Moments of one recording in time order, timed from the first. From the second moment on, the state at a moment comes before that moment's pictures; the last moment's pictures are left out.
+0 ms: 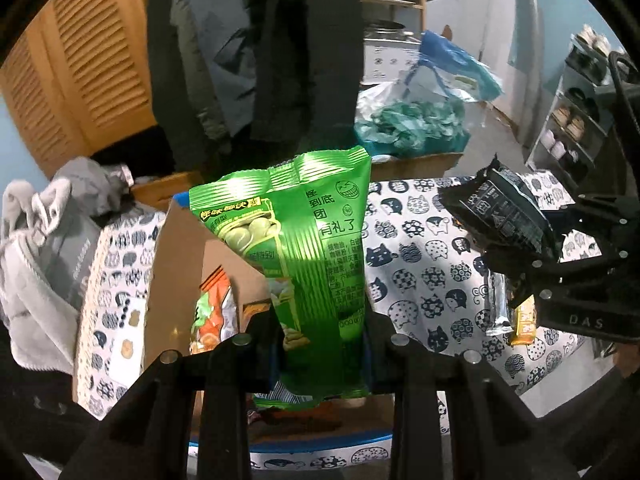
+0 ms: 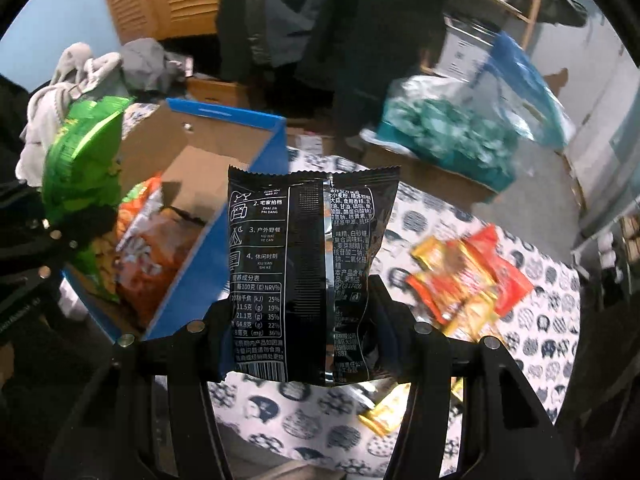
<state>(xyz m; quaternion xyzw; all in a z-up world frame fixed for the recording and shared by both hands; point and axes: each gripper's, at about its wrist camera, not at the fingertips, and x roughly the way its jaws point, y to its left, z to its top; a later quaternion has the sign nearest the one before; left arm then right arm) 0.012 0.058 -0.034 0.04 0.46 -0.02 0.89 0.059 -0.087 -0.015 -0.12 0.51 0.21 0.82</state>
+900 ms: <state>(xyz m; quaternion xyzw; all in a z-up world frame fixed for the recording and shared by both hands) 0.022 0.148 -0.080 -0.03 0.50 0.05 0.86 0.075 0.027 -0.032 -0.14 0.53 0.30 0.78</state>
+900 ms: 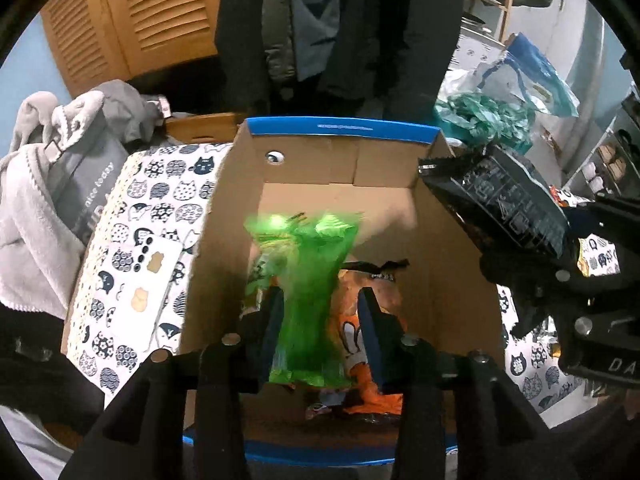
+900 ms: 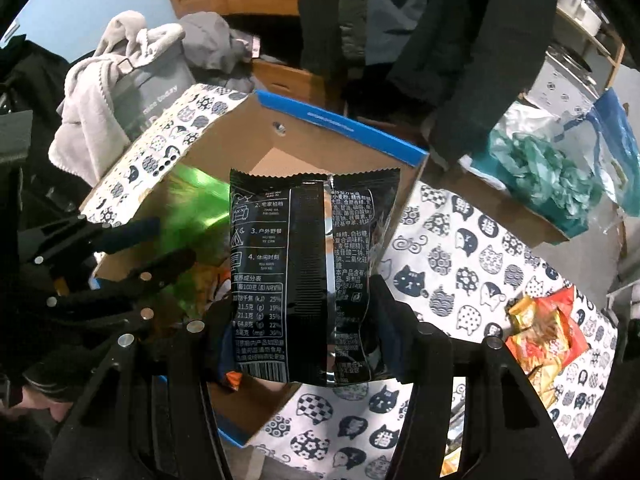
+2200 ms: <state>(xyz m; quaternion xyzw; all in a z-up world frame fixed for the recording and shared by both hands) 0.036 0.043 -0.058 0.02 0.48 -0.02 0.88 0.082 -0.135 -0.059 -0.09 0.58 0.16 0.80</state>
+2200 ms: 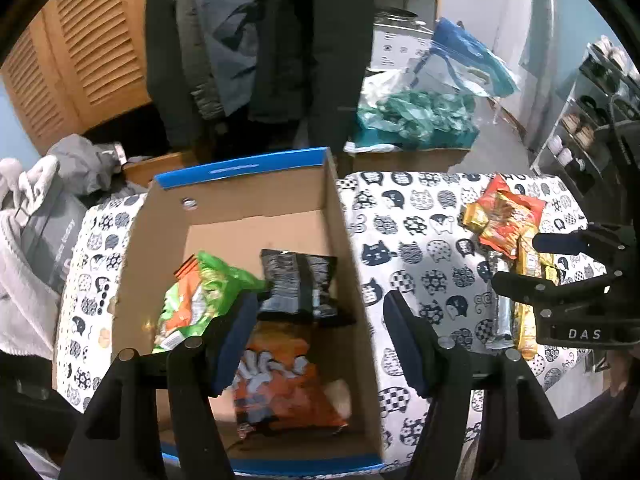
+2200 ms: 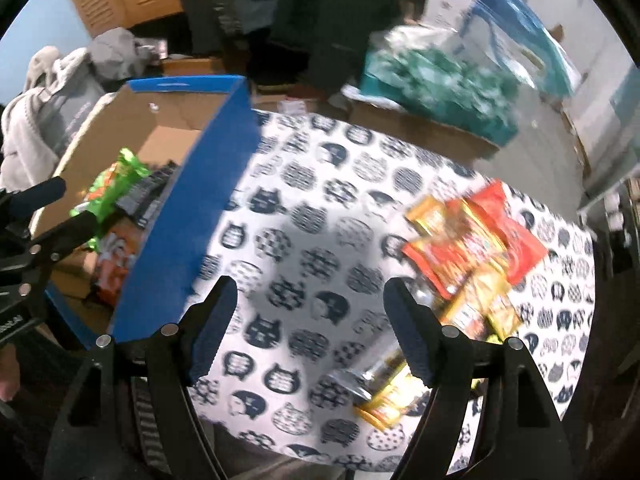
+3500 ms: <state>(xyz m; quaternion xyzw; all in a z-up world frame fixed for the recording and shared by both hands) 0.083 -0.108 -0.156 0.14 0.55 -0.10 0.82 0.088 -0.258 -0.179 -0.04 0.66 0.06 0.75</state>
